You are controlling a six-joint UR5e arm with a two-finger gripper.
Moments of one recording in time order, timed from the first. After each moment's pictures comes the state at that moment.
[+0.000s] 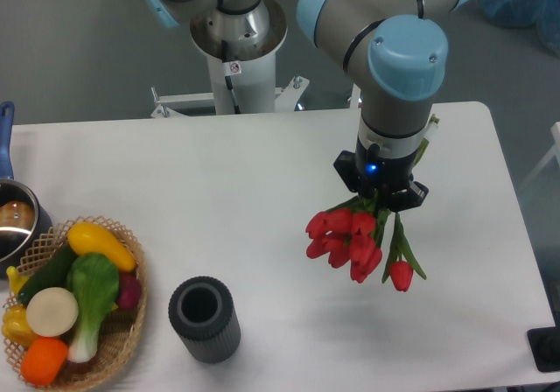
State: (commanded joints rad) arm 2.56 -1.90 -1.35 -1.36 1.55 1.13
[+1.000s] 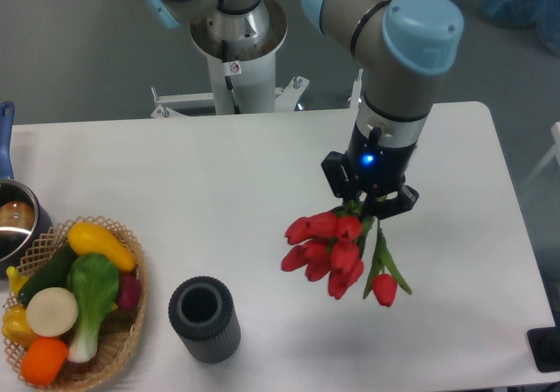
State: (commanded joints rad) arm 2.58 -1.85 -1.33 -1.31 1.12 1.07
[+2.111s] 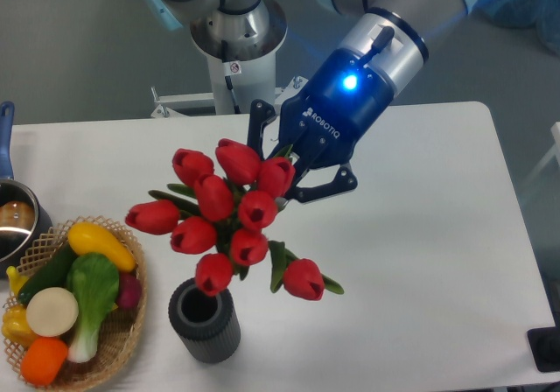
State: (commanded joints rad) arm 2.57 -1.92 -1.31 -0.91 0.35 0.88
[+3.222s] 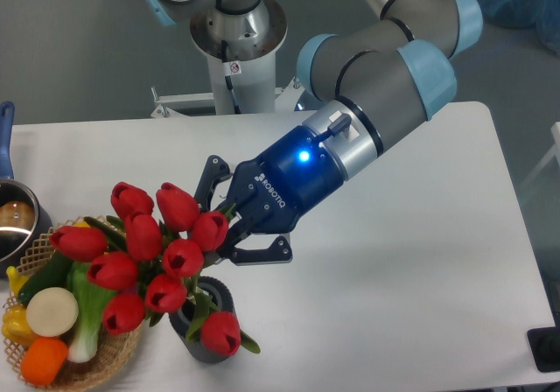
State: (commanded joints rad) arm 2.52 -2.01 -1.32 -0.86 0.20 0.89
